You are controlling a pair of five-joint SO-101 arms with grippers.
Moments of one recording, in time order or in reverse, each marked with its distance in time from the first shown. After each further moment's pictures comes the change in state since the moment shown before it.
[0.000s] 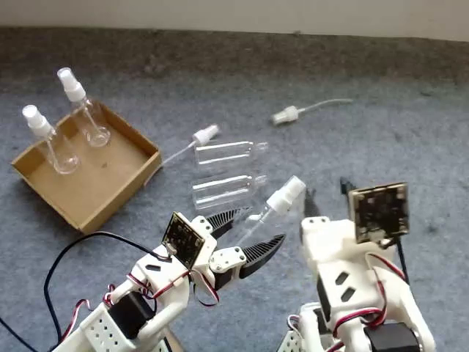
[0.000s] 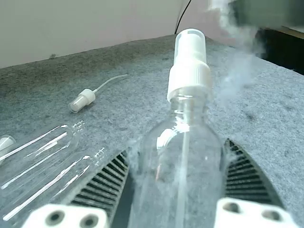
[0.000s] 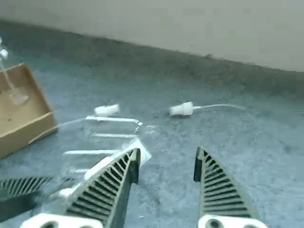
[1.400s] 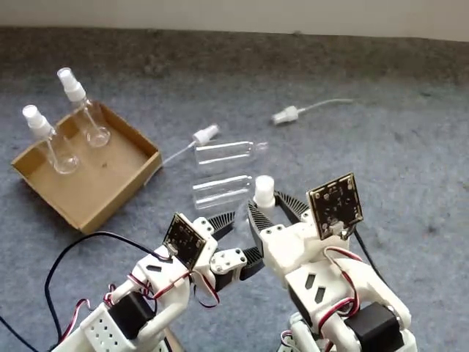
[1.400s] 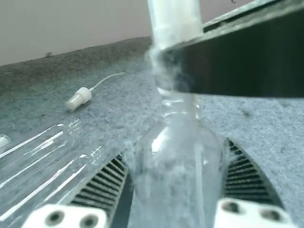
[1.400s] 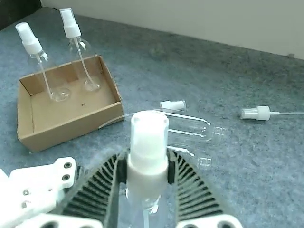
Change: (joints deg) left arm 0.5 0.0 0.0 0.4 0.0; right arm -22.0 0.4 7.2 -3.5 -7.6
